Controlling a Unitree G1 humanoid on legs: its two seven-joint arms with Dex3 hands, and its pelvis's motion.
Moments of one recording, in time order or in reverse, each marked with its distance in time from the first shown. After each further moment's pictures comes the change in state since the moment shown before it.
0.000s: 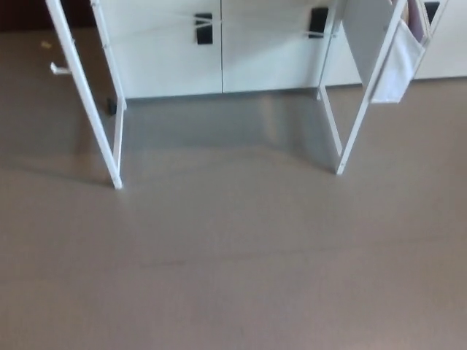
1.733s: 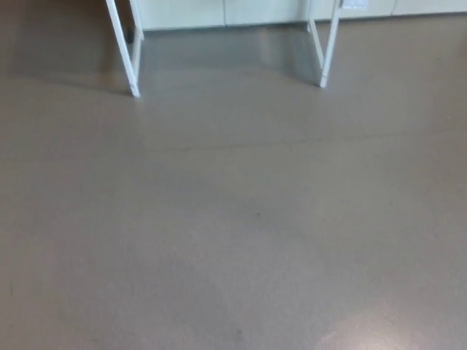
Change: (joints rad) left_arm 0.000 -0.080 -0.076 -0.106 0.046 0.031 0.176; right_arm -0.020 0.089 0.078 -0.006 -0.005 0.158 -0.172
